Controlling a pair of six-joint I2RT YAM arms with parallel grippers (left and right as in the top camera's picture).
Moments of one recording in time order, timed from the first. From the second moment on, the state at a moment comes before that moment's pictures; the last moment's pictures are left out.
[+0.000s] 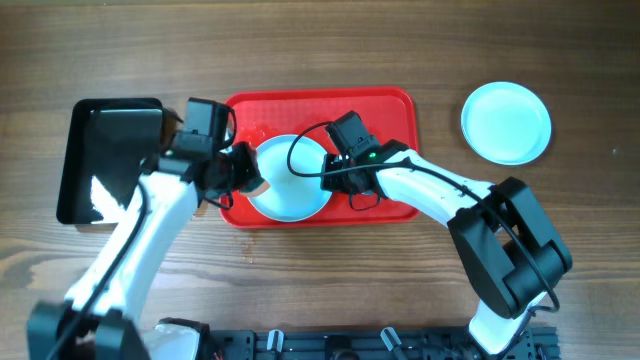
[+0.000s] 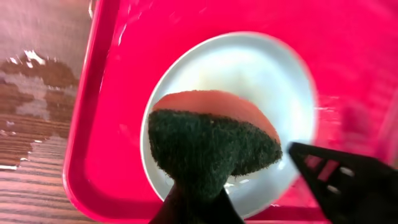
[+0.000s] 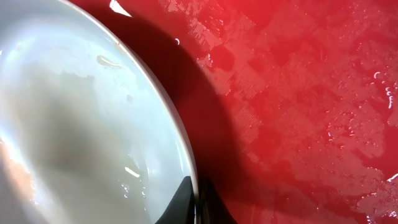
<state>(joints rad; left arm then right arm) -0.20 1.43 0.99 -0.73 0.16 -0.57 0.61 1.90 1.10 -0.39 -0.14 0.73</state>
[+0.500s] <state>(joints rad) -0.20 1.45 0.99 -0.73 0.15 -0.57 0.52 1.89 1.53 -1.04 0.17 0.55</state>
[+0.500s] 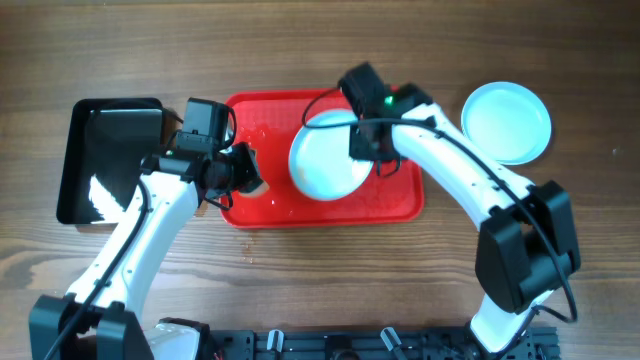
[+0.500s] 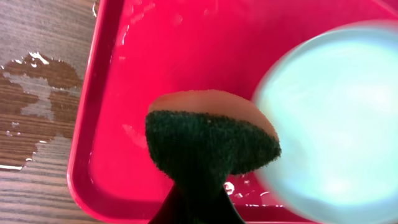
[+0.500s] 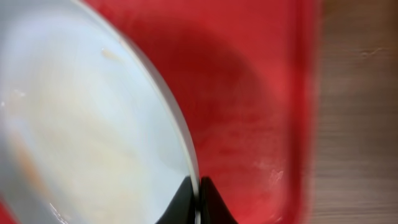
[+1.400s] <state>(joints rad) -0.20 1.56 0.99 -0.67 0.15 -0.56 0.82 1.88 1.72 -0.93 1.31 -0.04</state>
